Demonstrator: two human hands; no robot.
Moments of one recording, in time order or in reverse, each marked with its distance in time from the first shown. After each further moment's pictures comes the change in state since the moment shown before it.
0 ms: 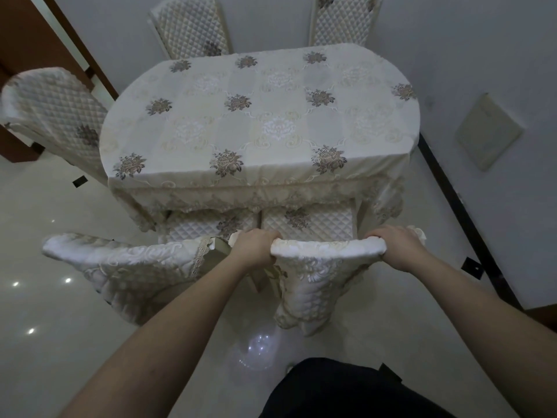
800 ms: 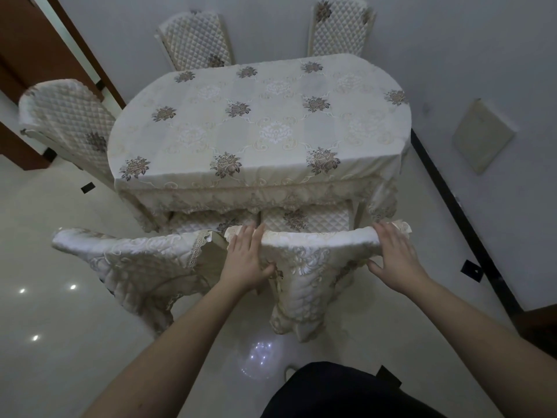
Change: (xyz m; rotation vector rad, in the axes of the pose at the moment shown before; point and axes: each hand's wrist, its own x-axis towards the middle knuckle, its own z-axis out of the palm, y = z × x) left_hand -0.061 0.019 0.036 -0.039 0.215 -0.148; right_hand -0.067 0.011 0.033 0.158 0.237 0.021
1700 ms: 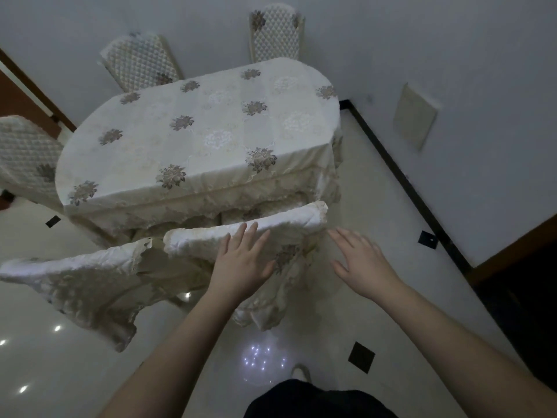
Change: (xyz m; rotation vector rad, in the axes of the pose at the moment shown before) left_hand -0.050 0.178 -0.029 0.274 0.019 0.233; right_hand -0.116 0.040 -0.070 -0.024 0.001 -0.023
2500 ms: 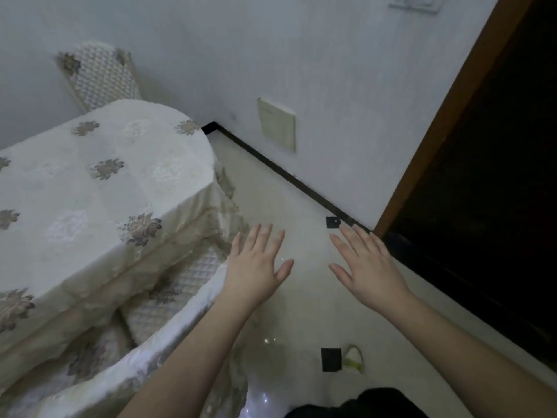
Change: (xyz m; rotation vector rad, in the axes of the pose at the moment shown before) left_hand 0.170 0.138 -0.006 -0.100 0.008 0.561; right_hand -0.030 0.093 -0.039 -0.212 0.093 0.547
